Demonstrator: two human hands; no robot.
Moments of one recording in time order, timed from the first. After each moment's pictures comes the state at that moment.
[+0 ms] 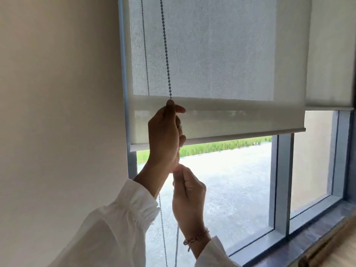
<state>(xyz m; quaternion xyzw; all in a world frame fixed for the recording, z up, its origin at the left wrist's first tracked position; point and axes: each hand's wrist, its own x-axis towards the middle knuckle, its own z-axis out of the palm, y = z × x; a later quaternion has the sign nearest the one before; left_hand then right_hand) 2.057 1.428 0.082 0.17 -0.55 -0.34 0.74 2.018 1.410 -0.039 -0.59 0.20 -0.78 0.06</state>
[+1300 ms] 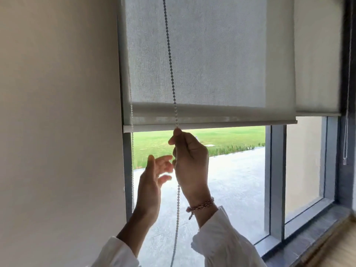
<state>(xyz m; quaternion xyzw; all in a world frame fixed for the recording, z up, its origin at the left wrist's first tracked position) 2.085 1.414 0.000 0.24 -0.55 -0.36 0.71 2.010 1.426 0.043 -0.59 0.21 -0.77 0.16</state>
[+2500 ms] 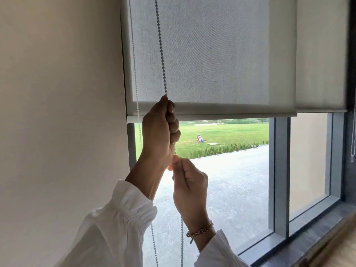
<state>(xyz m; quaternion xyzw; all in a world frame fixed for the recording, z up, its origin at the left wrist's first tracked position) 2.070 1.451 0.103 0.11 -0.56 -0.43 0.70 2.018 1.432 -0.010 -0.59 0.21 -0.78 0.05</state>
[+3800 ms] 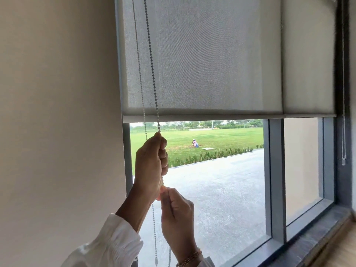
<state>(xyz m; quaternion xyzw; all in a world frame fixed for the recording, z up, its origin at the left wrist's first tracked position) 2.090 1.422 0.058 0.19 -0.58 -0.36 0.70 2.038 1.406 -0.053 -0.62 0.23 -0.75 0.02</state>
